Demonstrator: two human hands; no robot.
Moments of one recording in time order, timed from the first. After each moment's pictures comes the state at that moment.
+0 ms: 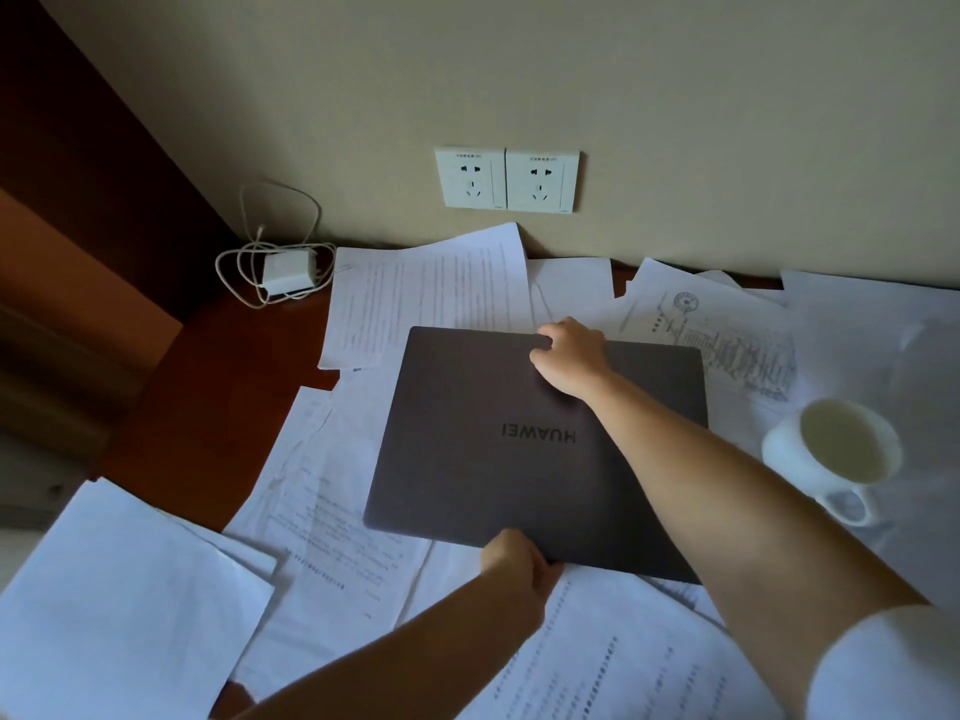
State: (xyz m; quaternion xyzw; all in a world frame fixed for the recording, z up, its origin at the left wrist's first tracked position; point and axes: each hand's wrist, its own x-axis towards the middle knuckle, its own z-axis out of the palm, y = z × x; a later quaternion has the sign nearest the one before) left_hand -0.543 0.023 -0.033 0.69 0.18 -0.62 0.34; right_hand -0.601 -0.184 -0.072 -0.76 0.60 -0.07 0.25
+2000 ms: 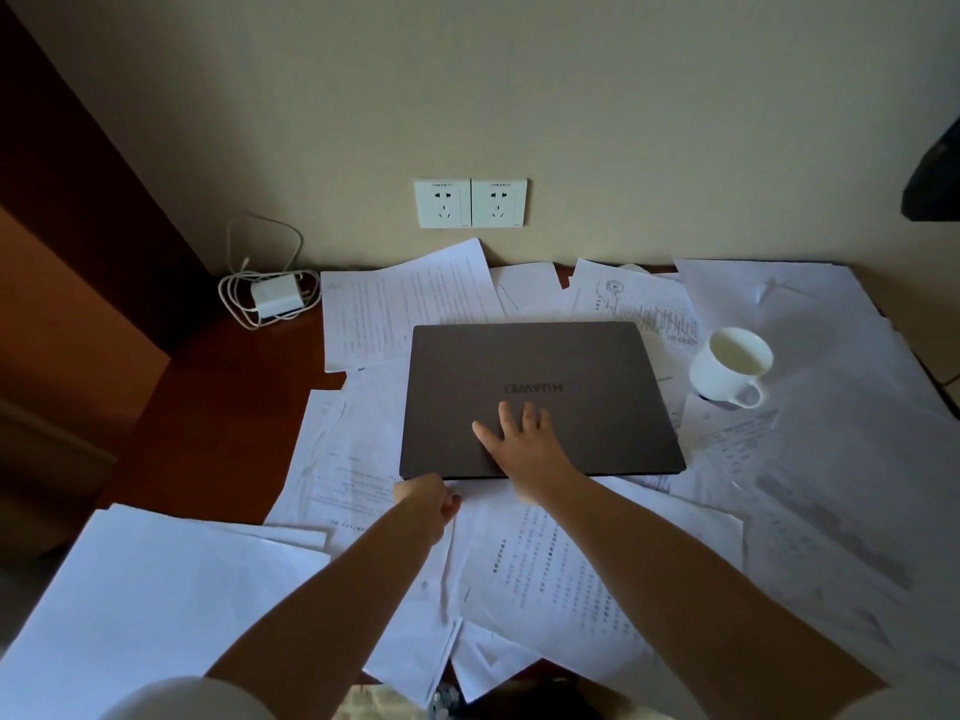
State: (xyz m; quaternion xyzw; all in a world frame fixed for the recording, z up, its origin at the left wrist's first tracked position) left_hand -0.407 0.044 -0.069 0.72 -0.03 -0.60 0.35; right_hand -0.550 0.018 -0.055 -0.84 0.52 0.18 0.02
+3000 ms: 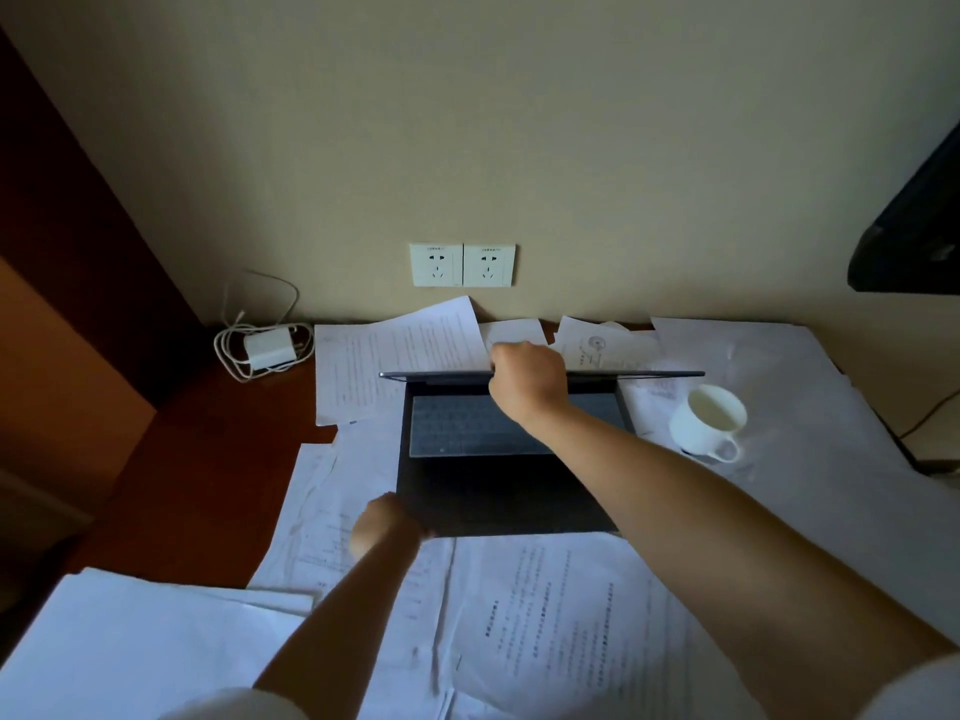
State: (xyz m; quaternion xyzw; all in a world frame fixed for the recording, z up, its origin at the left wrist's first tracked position) left_hand -0.383 0.027 -0.035 0.81 -0.48 -0.33 0.00; right_hand -0.540 -0.060 0.082 -0.77 0.63 -0.07 -0.01
